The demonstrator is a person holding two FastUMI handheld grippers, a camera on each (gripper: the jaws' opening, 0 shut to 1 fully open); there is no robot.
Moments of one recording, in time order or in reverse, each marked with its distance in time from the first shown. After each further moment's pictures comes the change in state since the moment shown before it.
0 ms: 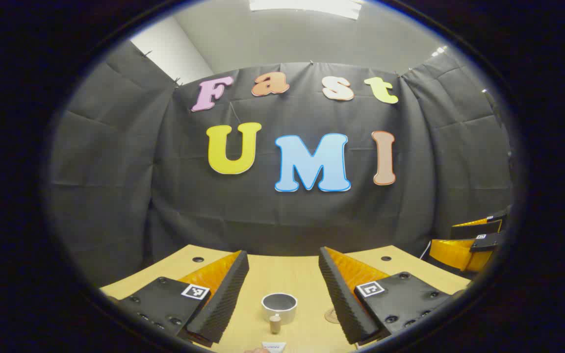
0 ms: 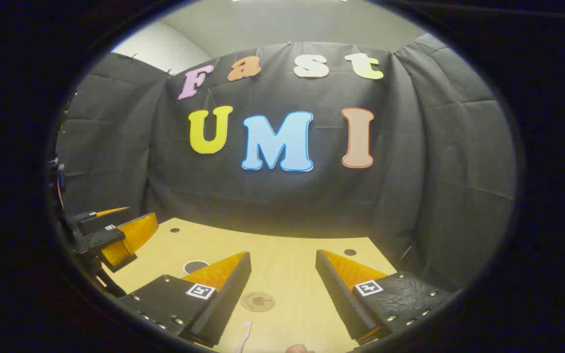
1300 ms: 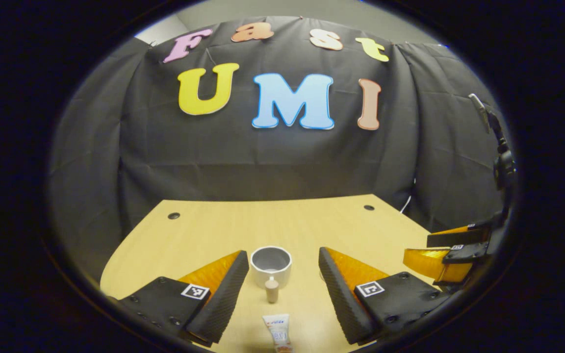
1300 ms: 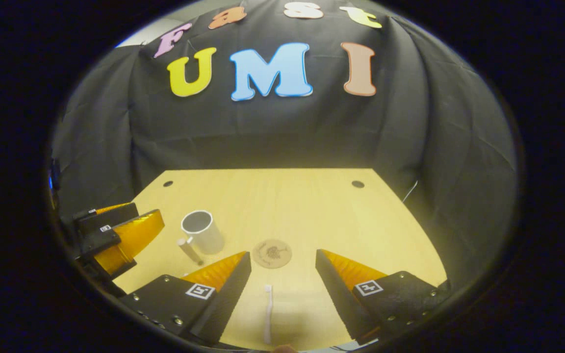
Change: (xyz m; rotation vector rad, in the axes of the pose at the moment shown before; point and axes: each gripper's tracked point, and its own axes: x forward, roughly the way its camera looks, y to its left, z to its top) left arm 0.010 0.005 -0.118 0.005 0.415 -0.155; right arm 0.015 0.039 -0.120 0.081 0.478 -0.036
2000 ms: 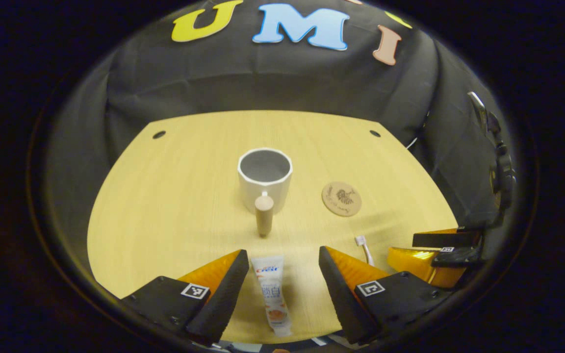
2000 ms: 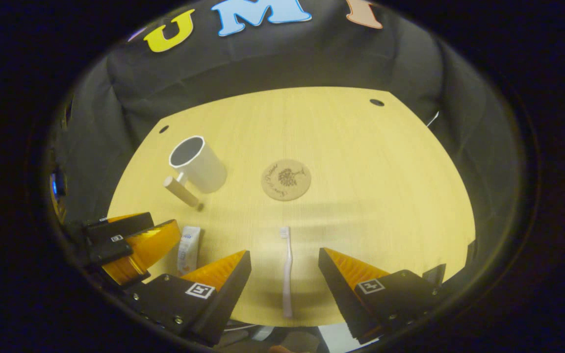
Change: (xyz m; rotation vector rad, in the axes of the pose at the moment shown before) left arm 0.008 -0.001 -0.140 -0.124 0.555 -0.009; right arm 0.030 0.016 -0.101 0.081 0.442 0.071
